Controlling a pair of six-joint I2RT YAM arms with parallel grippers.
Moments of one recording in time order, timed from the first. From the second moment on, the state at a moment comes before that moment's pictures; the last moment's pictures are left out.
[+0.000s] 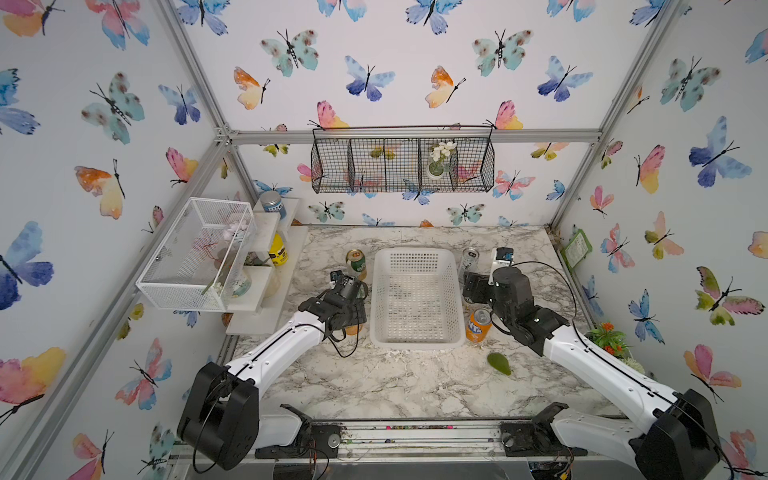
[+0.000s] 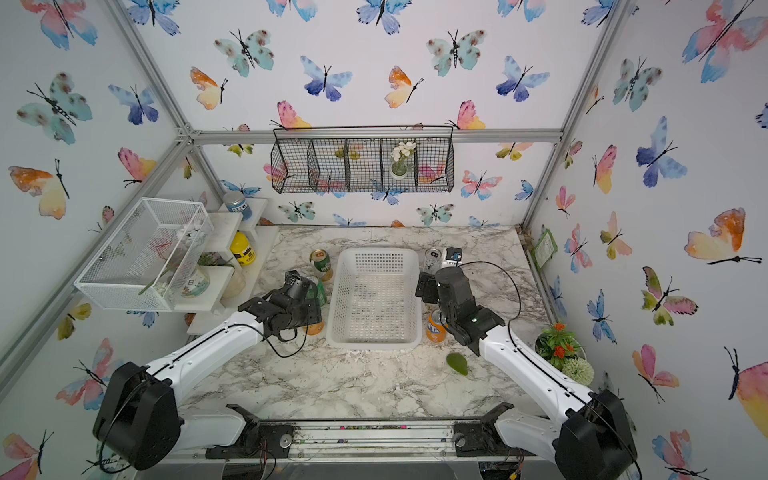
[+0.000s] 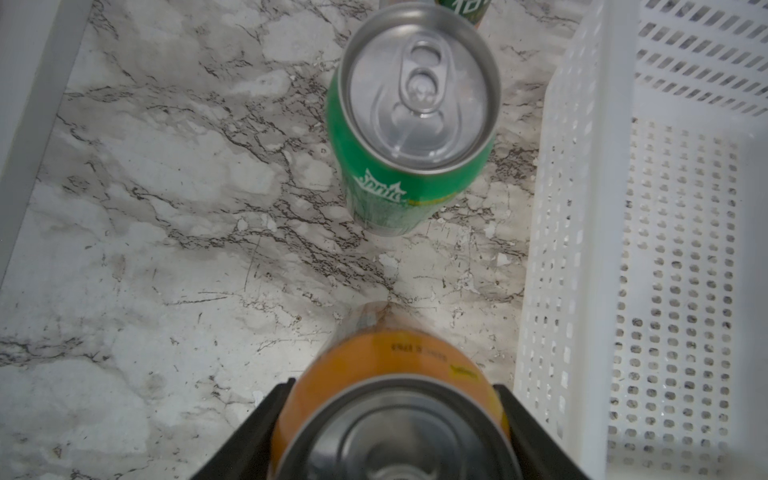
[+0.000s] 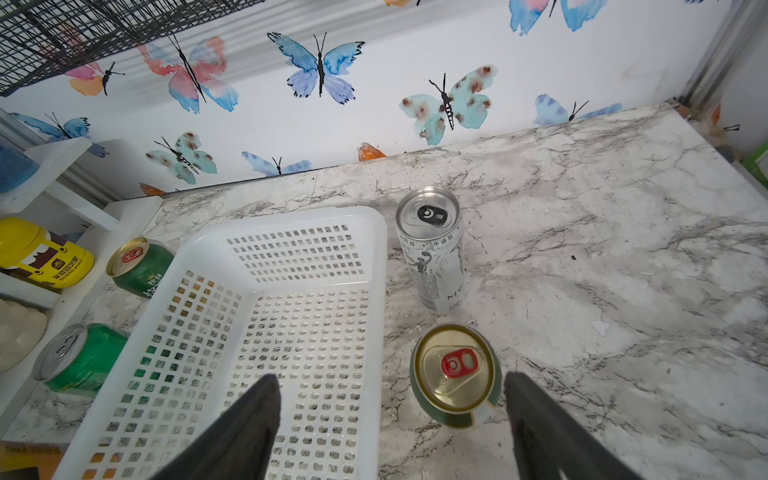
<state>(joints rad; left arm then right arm) -0.50 1.32 0.88 -0.58 -0.22 -0.59 0.57 1.16 0.82 -0.14 0.34 0.43</state>
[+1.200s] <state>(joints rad) -0.50 1.35 0.84 -0.49 -0.19 -0.62 0.57 1.16 0.82 -0.13 0.34 0.43</state>
